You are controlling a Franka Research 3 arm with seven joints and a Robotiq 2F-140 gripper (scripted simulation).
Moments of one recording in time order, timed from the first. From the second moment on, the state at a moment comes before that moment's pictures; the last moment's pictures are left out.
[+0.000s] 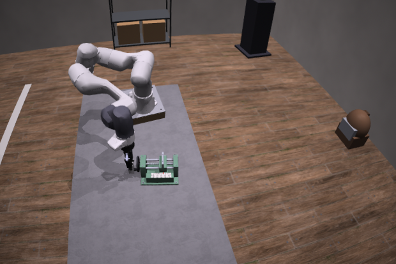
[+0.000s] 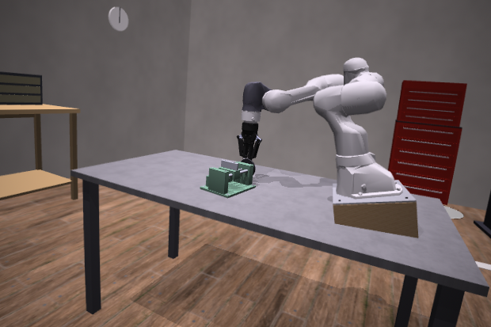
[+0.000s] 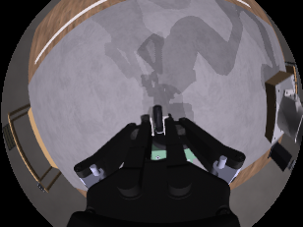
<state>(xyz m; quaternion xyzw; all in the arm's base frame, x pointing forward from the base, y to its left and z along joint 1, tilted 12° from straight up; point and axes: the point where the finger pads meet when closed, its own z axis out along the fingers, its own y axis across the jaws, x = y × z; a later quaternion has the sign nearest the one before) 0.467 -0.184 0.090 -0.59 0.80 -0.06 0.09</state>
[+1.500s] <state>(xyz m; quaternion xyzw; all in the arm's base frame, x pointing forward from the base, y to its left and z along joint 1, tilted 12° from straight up) 0.421 -0.169 0.077 -0.59 0.80 -0.06 0.09</state>
